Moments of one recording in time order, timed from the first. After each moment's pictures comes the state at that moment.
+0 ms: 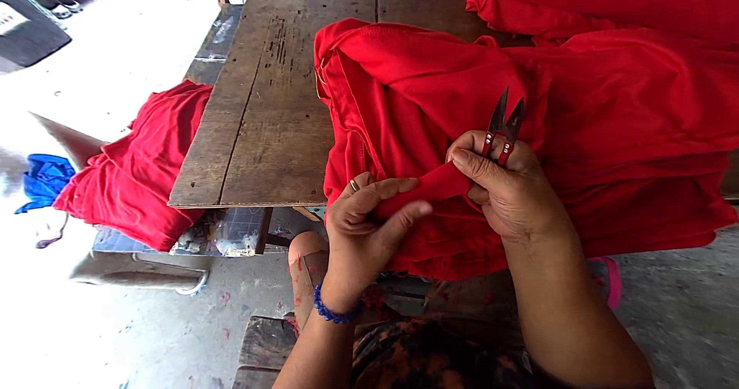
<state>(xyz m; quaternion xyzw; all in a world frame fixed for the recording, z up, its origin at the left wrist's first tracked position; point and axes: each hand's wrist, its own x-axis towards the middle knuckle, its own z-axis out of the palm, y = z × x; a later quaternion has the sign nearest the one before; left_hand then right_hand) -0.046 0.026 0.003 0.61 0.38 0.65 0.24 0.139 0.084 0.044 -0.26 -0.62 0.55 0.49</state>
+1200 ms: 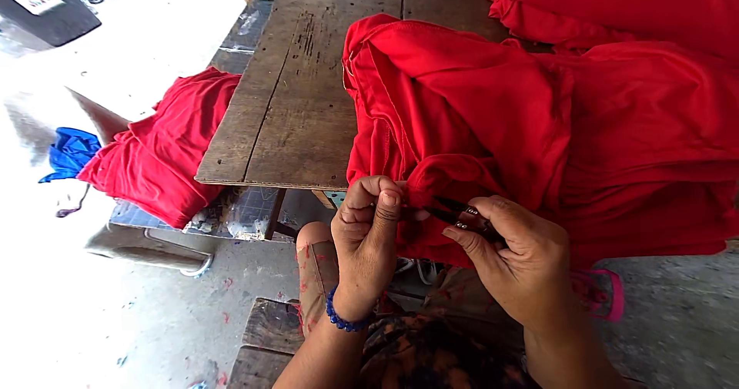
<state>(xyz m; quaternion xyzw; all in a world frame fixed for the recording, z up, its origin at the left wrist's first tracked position) -0.038 -0.007 0.008 0.45 0.28 0.76 0.39 0.135 0.008 0.028 -0.38 -0.80 0.11 0.46</state>
